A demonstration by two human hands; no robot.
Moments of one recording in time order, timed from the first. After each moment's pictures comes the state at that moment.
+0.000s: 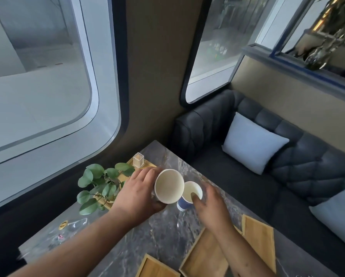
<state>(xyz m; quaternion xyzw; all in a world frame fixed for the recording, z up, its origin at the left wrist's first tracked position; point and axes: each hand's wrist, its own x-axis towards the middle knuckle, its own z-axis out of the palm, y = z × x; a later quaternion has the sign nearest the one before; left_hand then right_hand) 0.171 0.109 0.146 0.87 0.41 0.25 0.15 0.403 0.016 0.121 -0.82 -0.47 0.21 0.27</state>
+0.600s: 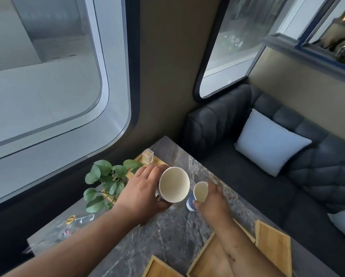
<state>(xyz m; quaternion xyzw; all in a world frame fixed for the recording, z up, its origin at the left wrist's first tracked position) 0.164 0.127 0.126 0.86 0.43 0.23 0.15 0.410 0.063 0.067 -0.85 -0.48 0.19 0.12</state>
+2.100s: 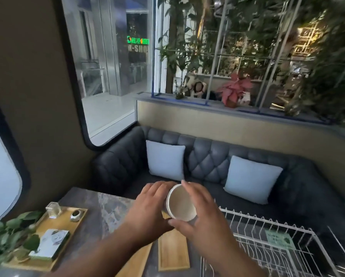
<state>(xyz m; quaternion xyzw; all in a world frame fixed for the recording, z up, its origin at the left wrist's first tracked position) 0.387 -0.201 0.315 0.94 0.11 0.29 0.16 0.495 -0.356 0.322 -0.79 -0.50 -0.03 0.36</state>
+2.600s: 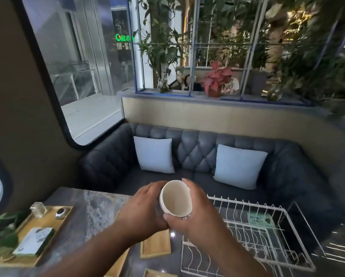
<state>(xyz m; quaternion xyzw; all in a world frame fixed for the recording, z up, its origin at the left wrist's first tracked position) 0.438 -0.286 0.299 0.95 0.16 0.22 0.18 0.546 -0.442 0.300 -0.80 -0.42 0.05 0.43</state>
